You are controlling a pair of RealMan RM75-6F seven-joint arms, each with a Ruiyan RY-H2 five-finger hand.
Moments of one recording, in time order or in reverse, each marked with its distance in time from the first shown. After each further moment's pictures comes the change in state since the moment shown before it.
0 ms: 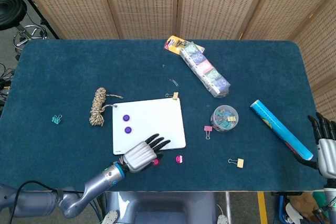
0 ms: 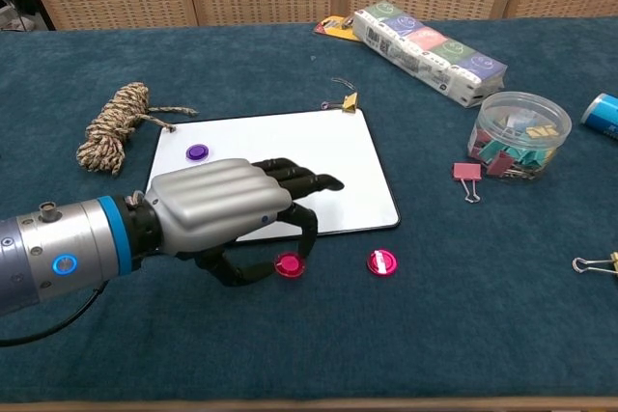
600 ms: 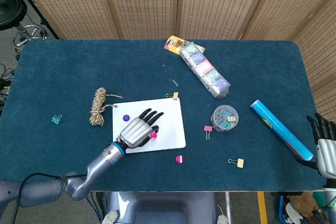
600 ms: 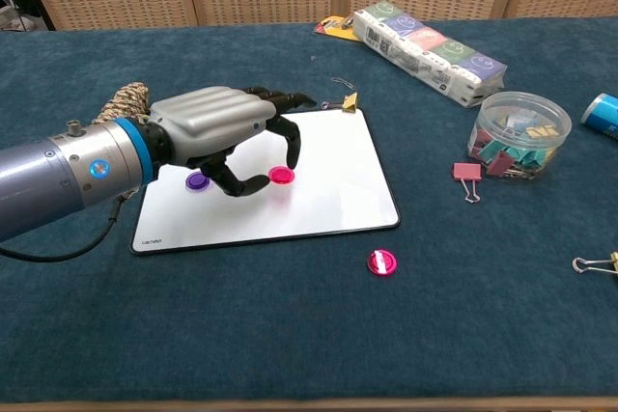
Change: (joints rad) left arm -0.049 -0.021 -0.144 0.147 -0.115 -0.013 -0.063; right arm 0.002 -0.002 -0.001 0.002 0.003 -0.006 -0.001
